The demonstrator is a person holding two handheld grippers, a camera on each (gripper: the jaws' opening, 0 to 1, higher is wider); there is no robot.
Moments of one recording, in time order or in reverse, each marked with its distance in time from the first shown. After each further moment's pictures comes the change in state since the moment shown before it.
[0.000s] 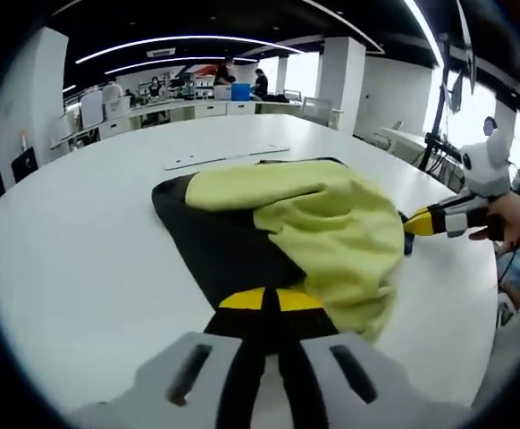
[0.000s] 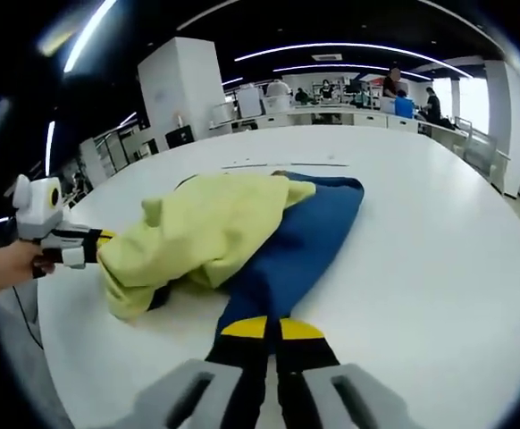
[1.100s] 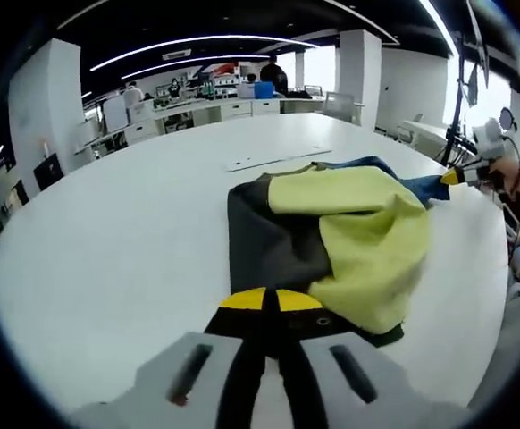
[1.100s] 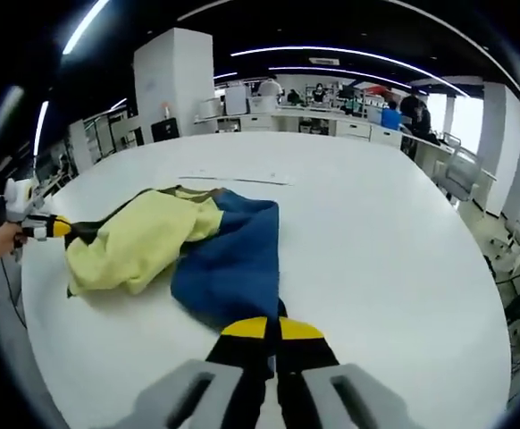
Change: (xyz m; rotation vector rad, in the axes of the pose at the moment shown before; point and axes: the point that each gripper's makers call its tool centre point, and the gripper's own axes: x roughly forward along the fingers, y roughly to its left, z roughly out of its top) left arm -0.059 0.082 -0.004 0.041 0.041 0.136; right arm -0.043 -0.108 0.030 -0.066 0.039 -0.107
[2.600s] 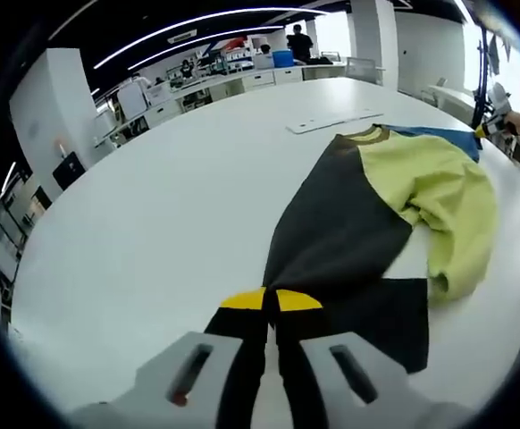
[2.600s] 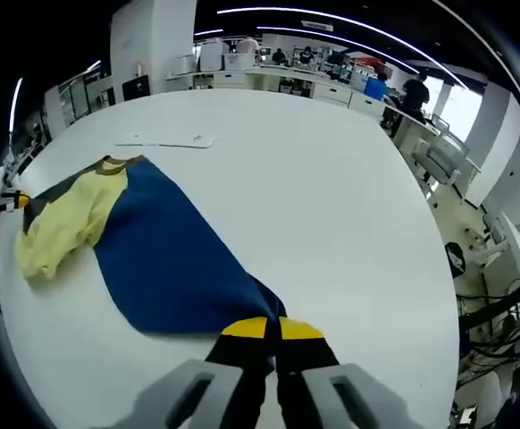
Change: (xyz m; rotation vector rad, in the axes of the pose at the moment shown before) left arm 0.004 0.117 -0.025 0.064 0.157 0.134; right arm 0.014 -0.108 -0.002 -0.050 0.218 -0.138
